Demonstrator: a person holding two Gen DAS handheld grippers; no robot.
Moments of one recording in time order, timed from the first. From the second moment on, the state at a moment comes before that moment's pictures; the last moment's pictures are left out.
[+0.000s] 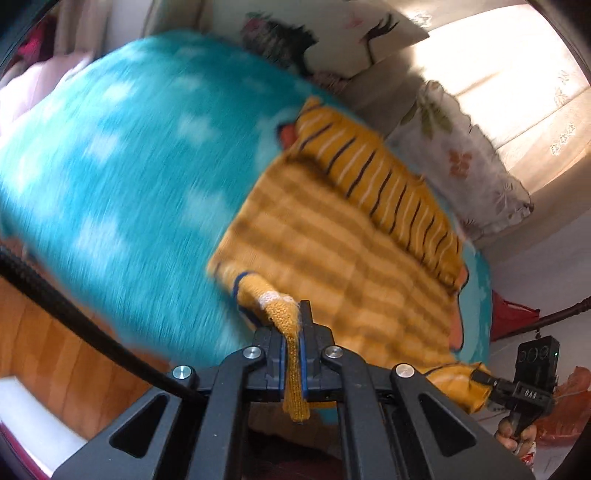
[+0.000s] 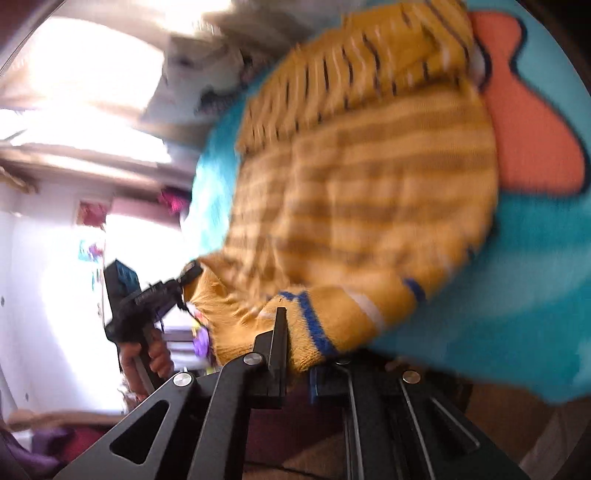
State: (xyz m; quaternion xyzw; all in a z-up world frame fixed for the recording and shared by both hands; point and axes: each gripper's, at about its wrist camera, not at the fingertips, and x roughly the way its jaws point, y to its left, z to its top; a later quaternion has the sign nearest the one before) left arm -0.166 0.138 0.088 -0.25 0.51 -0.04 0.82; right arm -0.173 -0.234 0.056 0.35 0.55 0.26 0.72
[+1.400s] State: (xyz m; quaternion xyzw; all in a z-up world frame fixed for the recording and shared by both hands) left arm 0.099 0.072 0.062 -0.06 0.54 -0.18 0.82; right arm 0.027 -0.233 0.062 0.04 0.50 0.06 0.87
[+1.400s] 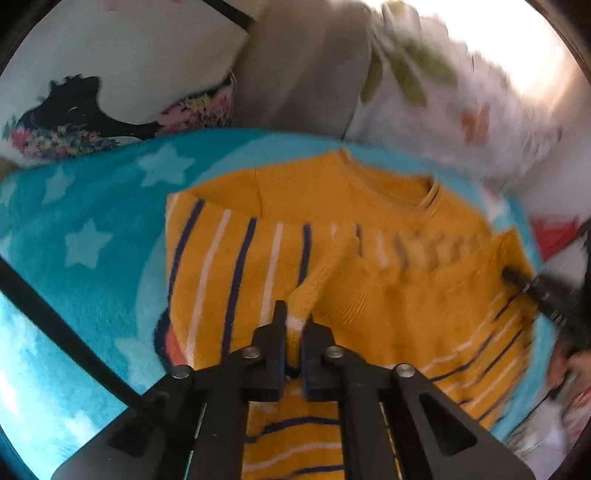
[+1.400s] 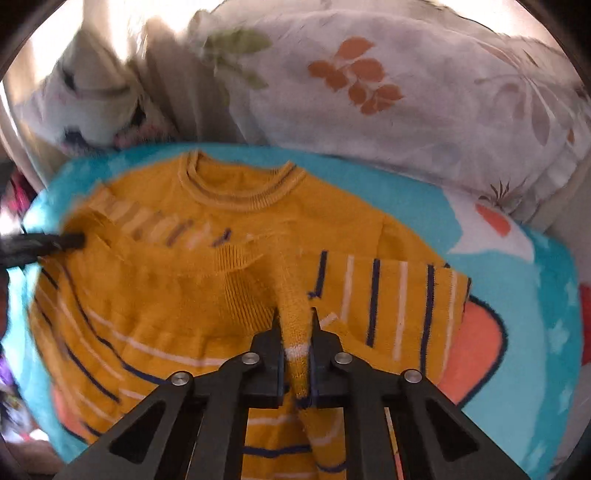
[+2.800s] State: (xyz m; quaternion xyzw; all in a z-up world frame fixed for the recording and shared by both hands) left arm 0.031 0.114 0.024 -0.13 0.55 -0.11 0.82; right arm -0.071 -0.331 0.005 0.31 0.49 0.02 0.82
